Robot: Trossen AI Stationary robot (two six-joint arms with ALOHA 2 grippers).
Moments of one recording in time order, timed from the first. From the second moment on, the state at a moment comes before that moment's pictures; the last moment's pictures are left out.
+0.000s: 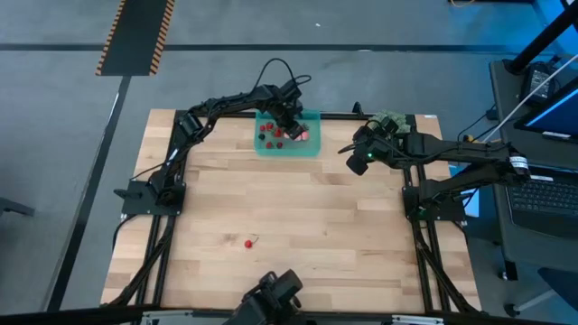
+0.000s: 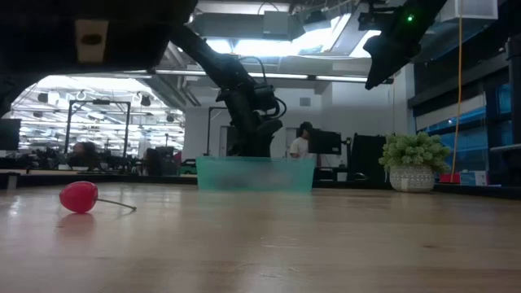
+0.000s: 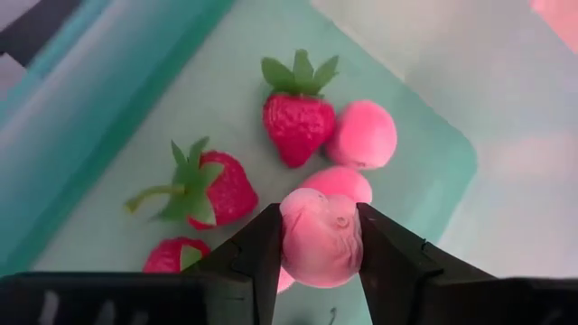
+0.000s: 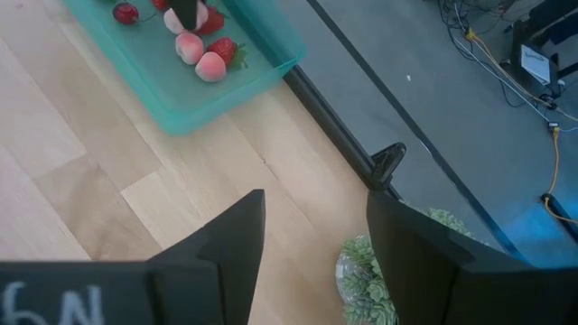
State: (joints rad) left arm 0.65 2.28 1.88 -0.77 0.26 -0.05; right arm -0.14 1.16 1.04 -0.89 0.68 0.25
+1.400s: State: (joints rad) left arm 0.66 2.21 1.88 -0.83 0.35 -0.05; right arm -0.14 1.16 1.04 -0.91 0.68 0.26
